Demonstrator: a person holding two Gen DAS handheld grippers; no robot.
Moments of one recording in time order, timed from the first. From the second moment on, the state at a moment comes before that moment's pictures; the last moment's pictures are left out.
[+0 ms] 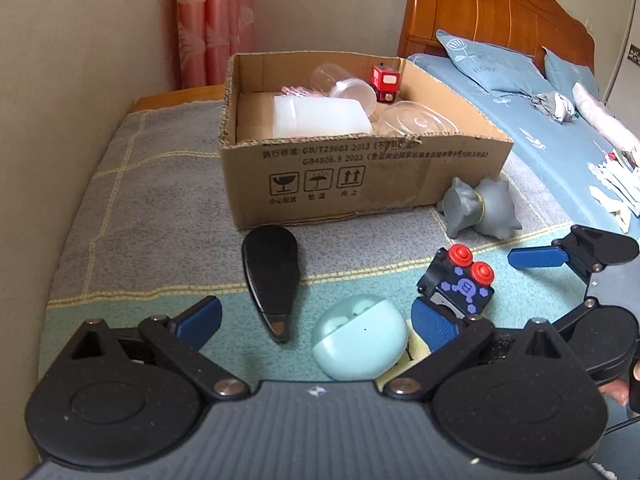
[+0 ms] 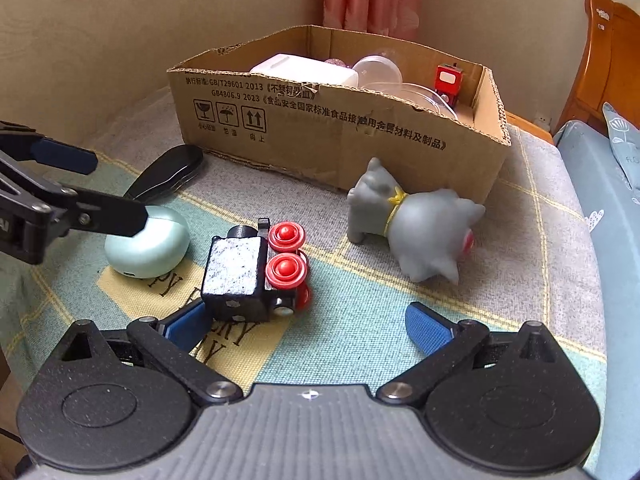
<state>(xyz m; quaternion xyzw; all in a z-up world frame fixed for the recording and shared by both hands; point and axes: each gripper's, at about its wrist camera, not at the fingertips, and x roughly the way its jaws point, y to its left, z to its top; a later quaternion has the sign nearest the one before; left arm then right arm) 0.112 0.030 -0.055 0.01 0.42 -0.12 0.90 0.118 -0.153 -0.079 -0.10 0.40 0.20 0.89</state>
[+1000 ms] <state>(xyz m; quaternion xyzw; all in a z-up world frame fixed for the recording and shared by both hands) 0.093 0.036 -0.081 0.06 0.43 -0.11 0.89 0.114 -0.157 -0.084 -0.10 0.38 0.21 0.90</state>
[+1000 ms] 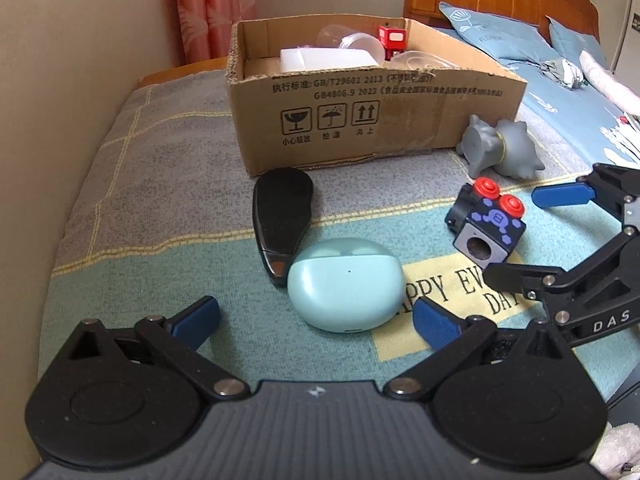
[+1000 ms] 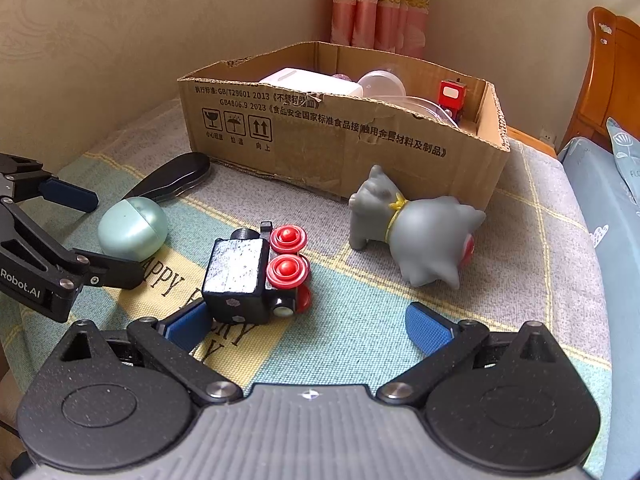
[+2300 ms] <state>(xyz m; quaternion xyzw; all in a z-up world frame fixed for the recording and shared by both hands) 0.071 0.057 -0.074 0.06 0.42 -0.15 0.89 0.107 -0.145 -0.080 -0.13 0.39 0.27 0.87</state>
